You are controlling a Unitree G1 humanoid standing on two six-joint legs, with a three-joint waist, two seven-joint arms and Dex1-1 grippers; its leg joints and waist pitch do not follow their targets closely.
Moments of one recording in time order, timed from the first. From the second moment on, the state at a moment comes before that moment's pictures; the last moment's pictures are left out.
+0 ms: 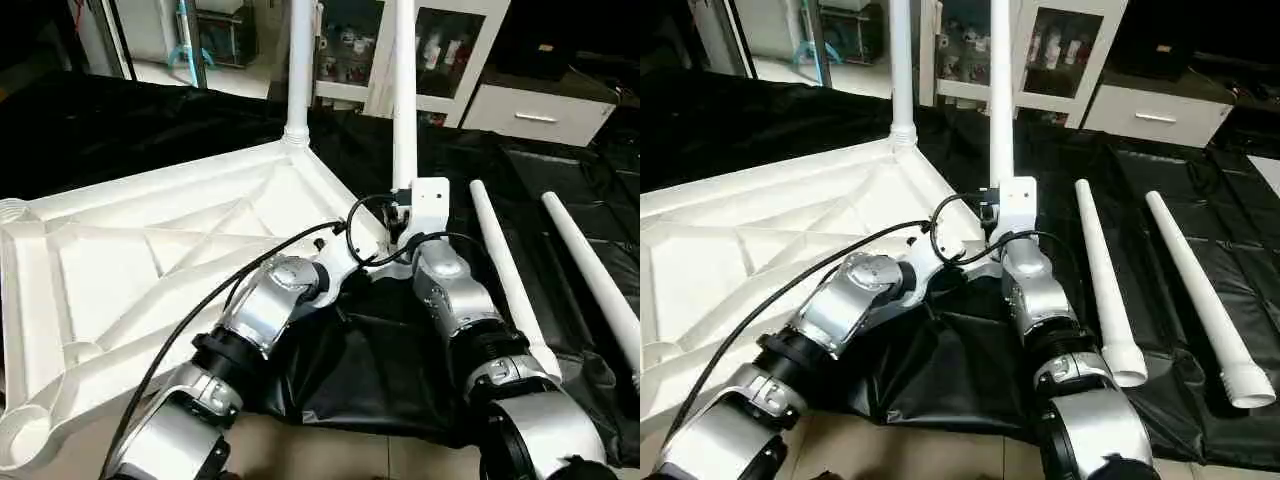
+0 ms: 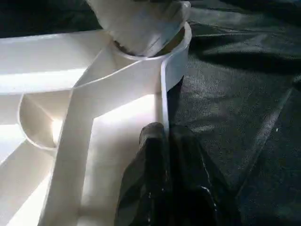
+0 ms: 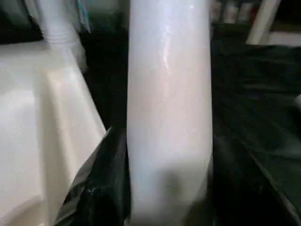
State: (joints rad) left arm -0.66 0.12 -0.37 0.52 0.17 0.31 -0.73; right arm -0.69 -0.06 -0.06 0.78 0.22 0.02 0.04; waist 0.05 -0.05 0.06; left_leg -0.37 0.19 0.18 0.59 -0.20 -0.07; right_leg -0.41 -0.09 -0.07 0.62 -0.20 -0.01
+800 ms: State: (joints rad) left arm -0.63 0.26 -0.26 0.52 -0.06 -0.05 -1.06; right arm -0.42 -0.29 -0.14 0.06 0.66 0.42 0.55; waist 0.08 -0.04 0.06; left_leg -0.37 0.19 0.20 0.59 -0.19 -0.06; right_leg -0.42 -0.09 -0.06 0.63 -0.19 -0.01
